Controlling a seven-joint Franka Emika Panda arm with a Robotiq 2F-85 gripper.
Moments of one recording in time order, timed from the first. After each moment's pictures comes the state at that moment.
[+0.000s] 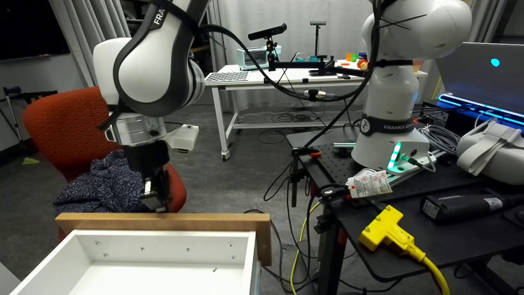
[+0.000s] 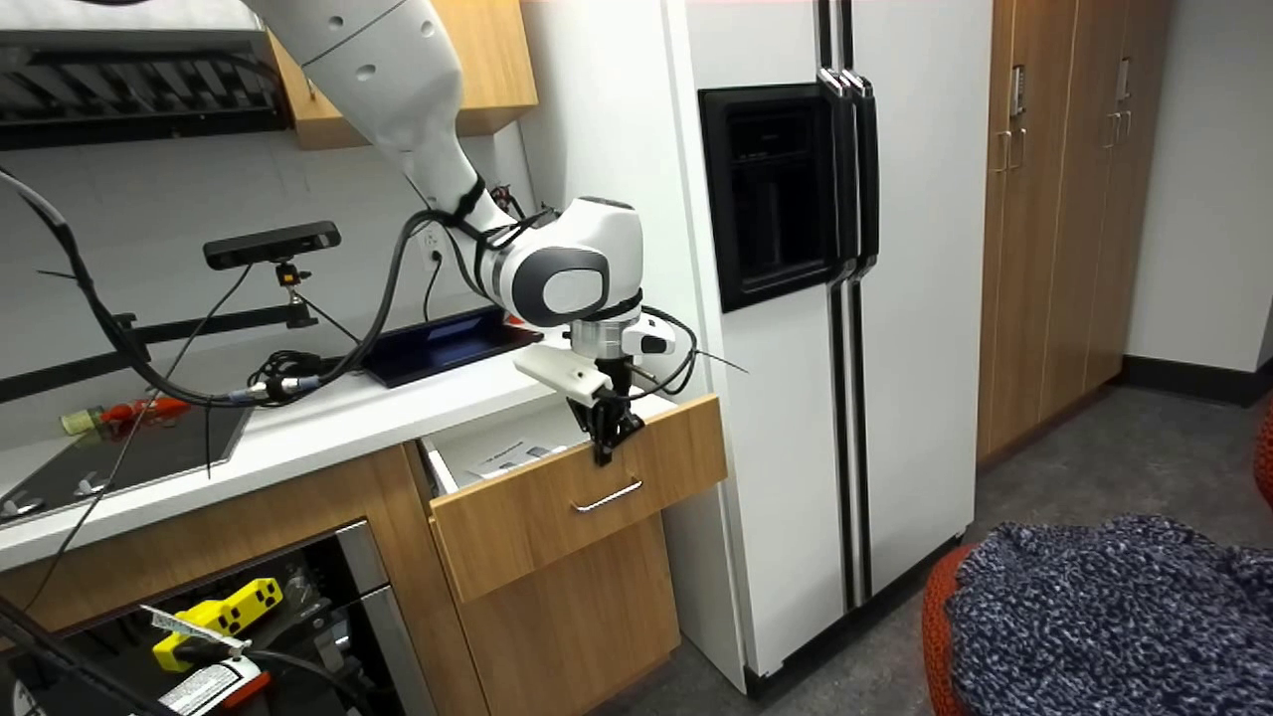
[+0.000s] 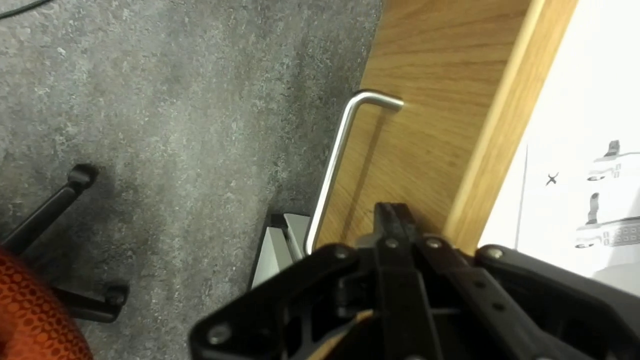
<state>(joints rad) -0.09 0.54 0.19 -2.05 0.23 2.57 -0.18</state>
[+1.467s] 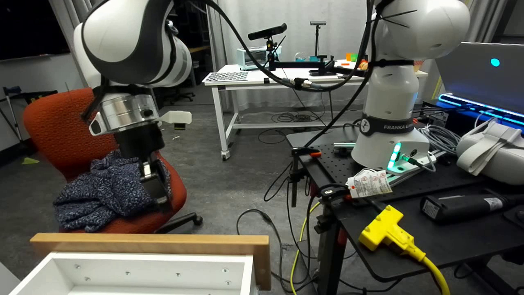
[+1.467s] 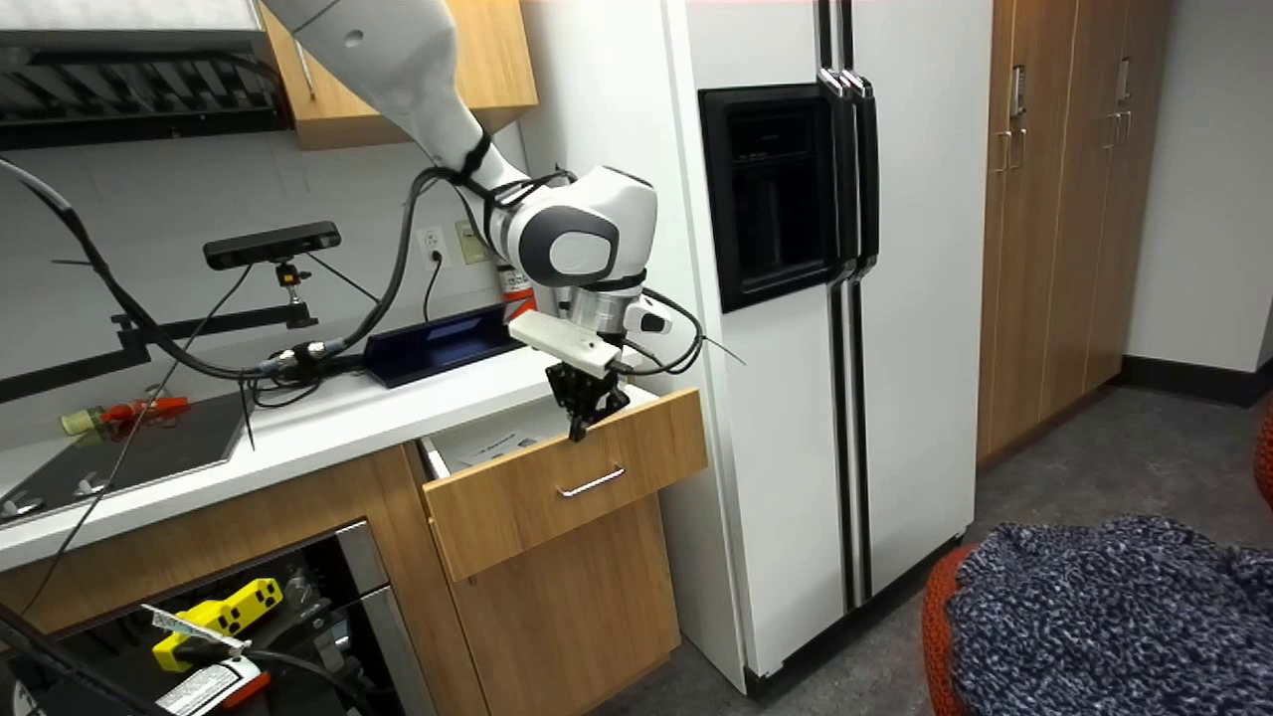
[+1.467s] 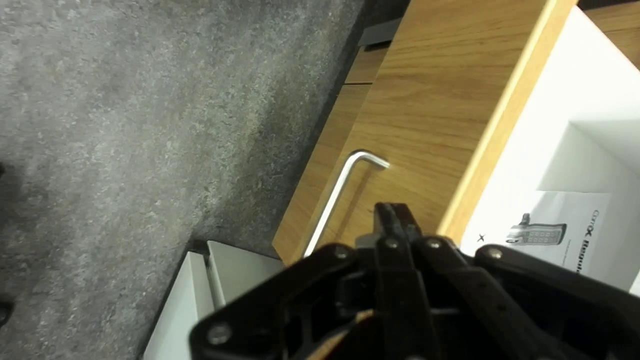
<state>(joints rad) -0.14 0.50 0.23 -1.99 0.31 2.32 -0.41</state>
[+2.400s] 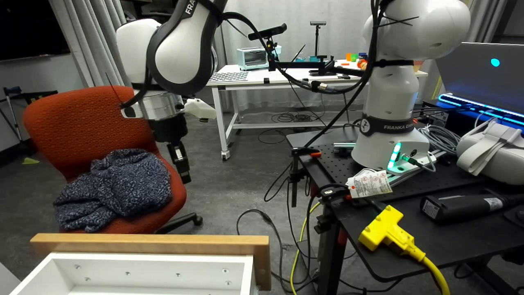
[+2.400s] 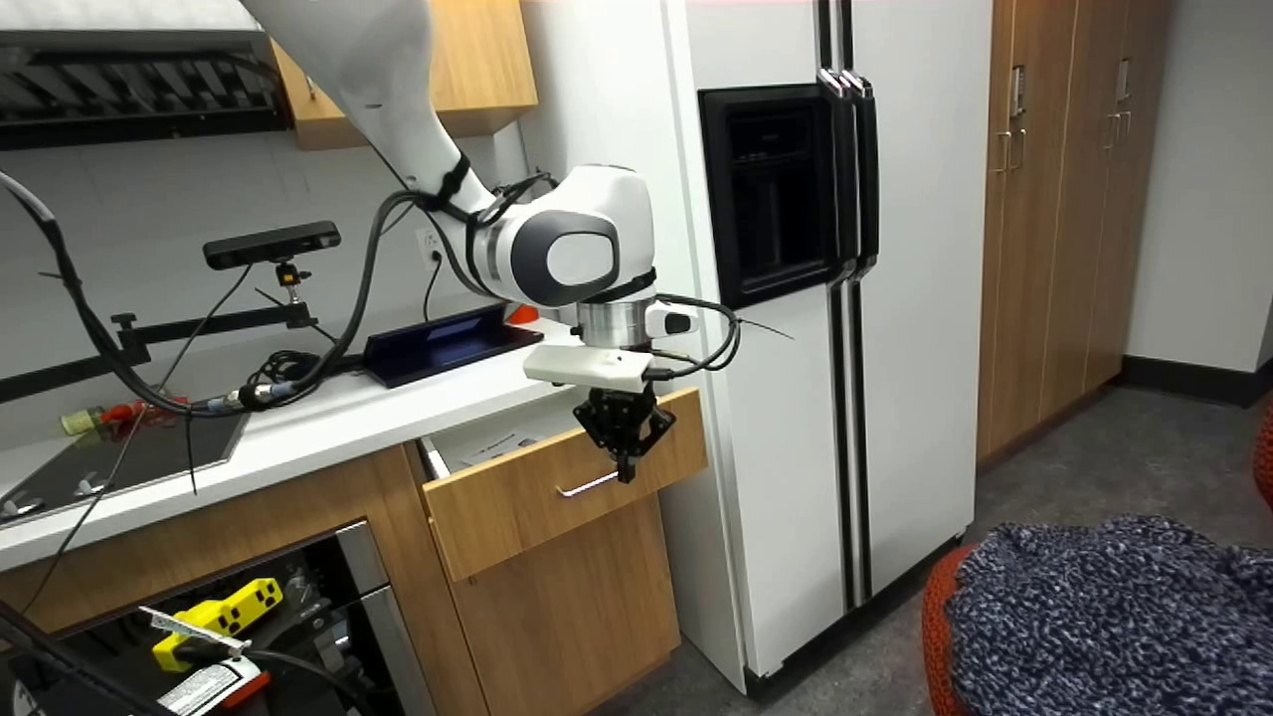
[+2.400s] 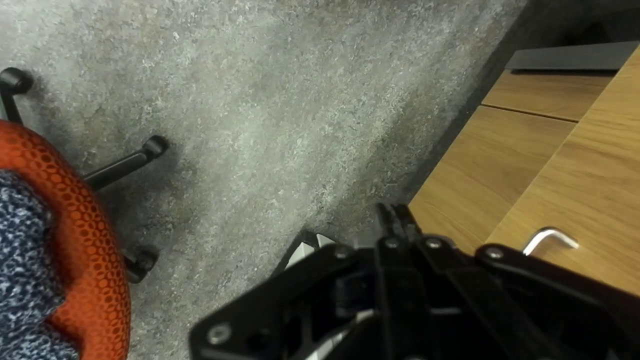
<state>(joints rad) -0.12 0.41 0.09 -2.18 0.04 2.54 -0.40</state>
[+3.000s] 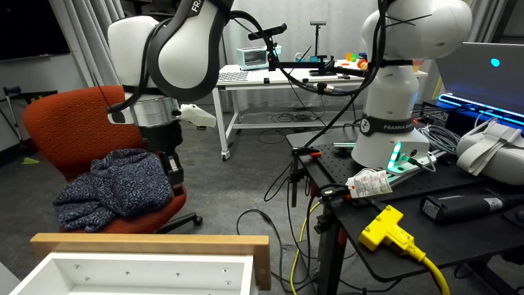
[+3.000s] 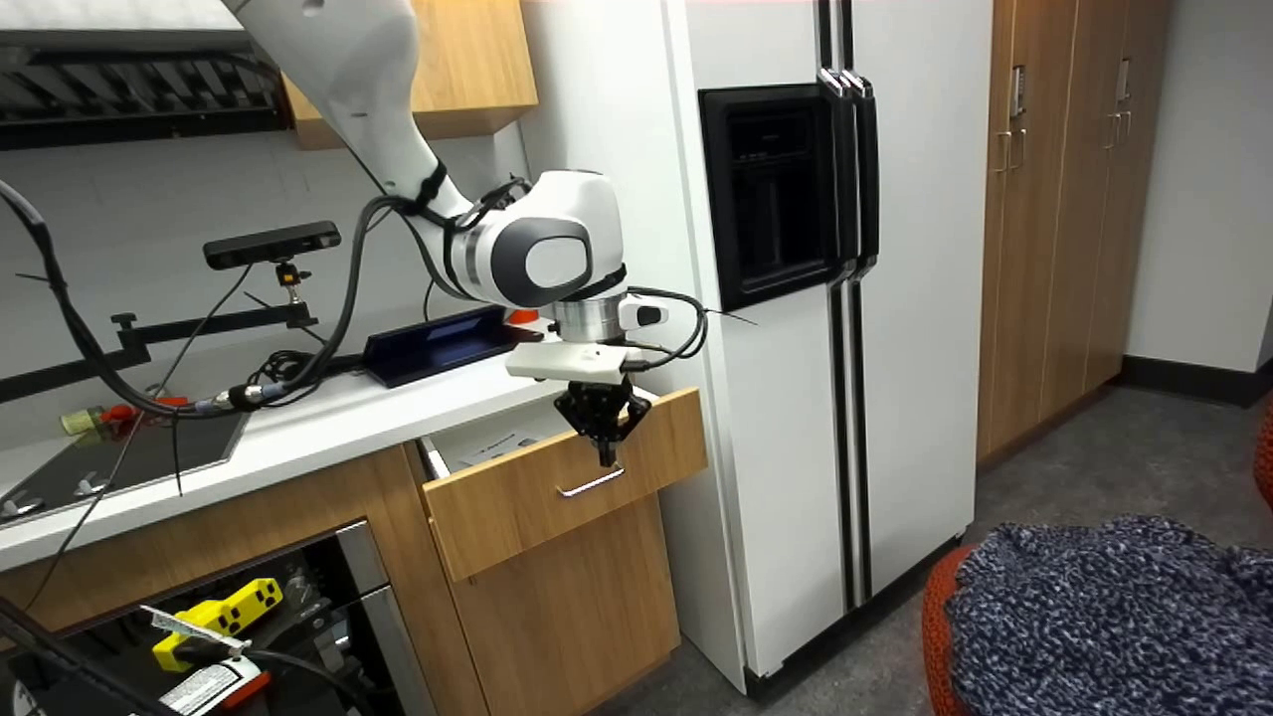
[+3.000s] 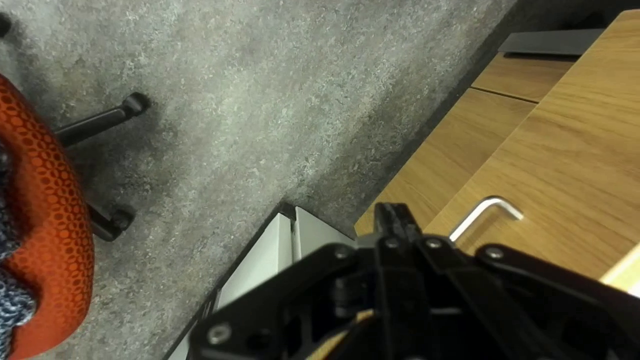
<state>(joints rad) -0.08 0.41 0.14 -2.19 0.04 2.60 -0.40</state>
